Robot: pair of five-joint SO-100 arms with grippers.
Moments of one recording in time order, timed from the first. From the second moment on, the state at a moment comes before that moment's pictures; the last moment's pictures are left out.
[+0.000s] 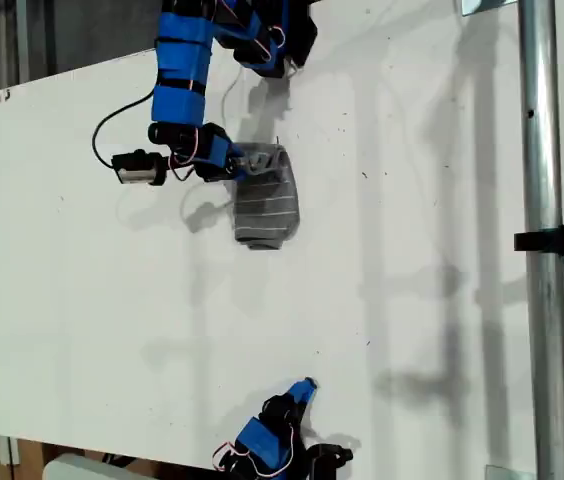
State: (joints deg) arm 0 18.2 198.5 178.5 73.5 -110.7; arm 1 12.9 94.6 98.4 82.4 66.2
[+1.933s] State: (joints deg) arm 0 12.3 198.8 178.5 73.5 -55.6; arm 1 23.6 188.4 166.0 81.2 85.5
